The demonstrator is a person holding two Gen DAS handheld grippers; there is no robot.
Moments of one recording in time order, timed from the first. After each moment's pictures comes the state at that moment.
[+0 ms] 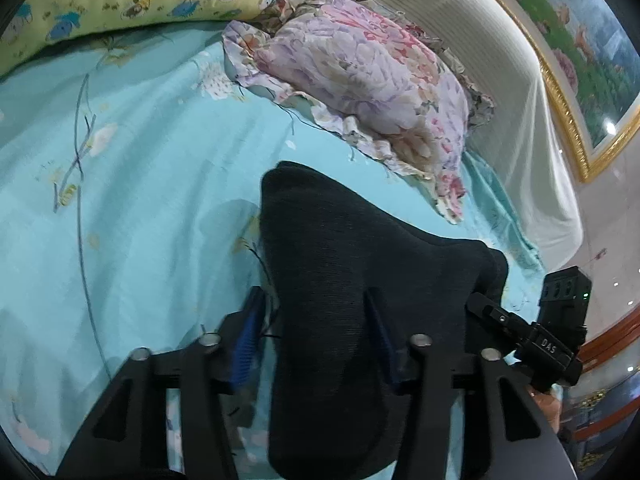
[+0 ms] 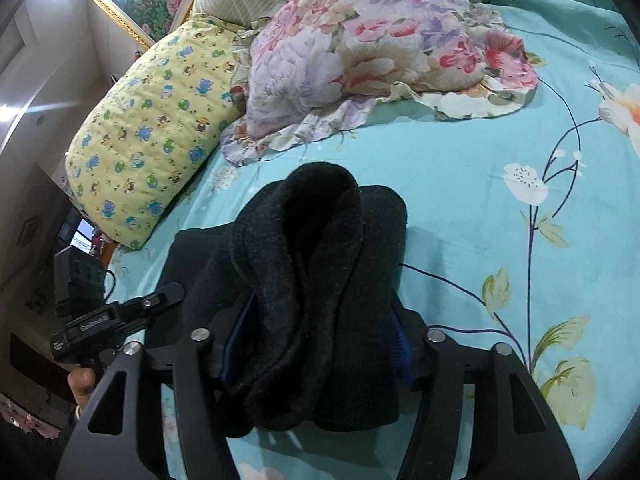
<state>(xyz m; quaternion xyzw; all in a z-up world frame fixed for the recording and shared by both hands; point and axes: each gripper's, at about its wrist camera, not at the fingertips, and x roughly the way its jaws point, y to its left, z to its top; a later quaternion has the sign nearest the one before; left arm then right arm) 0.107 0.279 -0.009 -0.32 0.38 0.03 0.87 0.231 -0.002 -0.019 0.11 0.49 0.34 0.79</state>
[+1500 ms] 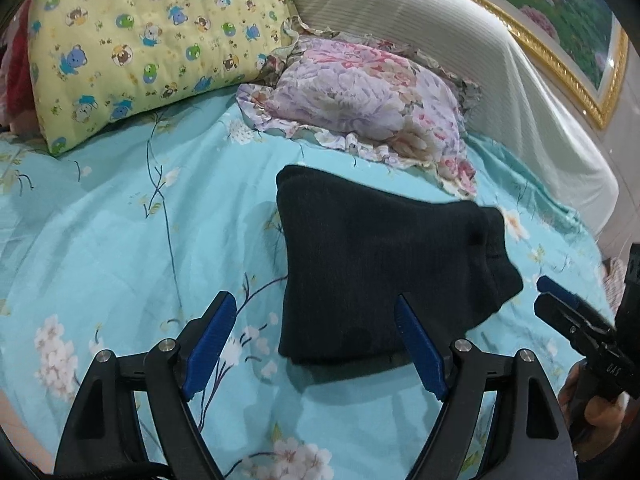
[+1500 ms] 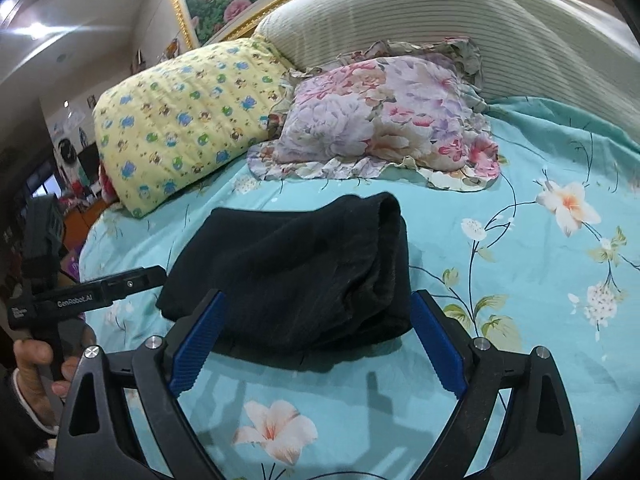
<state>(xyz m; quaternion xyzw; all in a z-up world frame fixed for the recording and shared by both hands) 0.029 0.217 0.029 -0.18 0.36 0.12 0.91 0.120 -0.009 0.041 -0.01 0.37 0.32 0.88</state>
